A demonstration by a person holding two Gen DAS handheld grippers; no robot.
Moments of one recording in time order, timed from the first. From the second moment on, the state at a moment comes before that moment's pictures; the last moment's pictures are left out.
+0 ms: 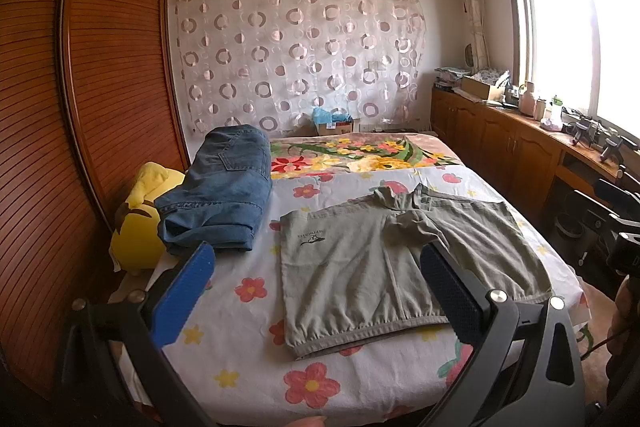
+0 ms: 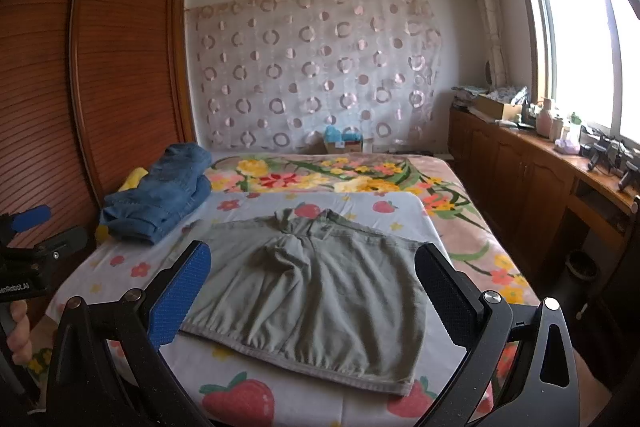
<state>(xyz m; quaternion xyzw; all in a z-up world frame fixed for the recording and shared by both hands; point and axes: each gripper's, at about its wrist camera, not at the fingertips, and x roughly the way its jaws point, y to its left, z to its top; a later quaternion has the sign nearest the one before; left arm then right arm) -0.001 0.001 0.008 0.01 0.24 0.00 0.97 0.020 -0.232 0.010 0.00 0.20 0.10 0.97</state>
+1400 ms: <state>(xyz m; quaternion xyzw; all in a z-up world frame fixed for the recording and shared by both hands) -0.005 0.009 0.025 0.01 0.23 0.00 0.97 0.021 -0.234 0.008 0.00 0.20 0.09 0.97</state>
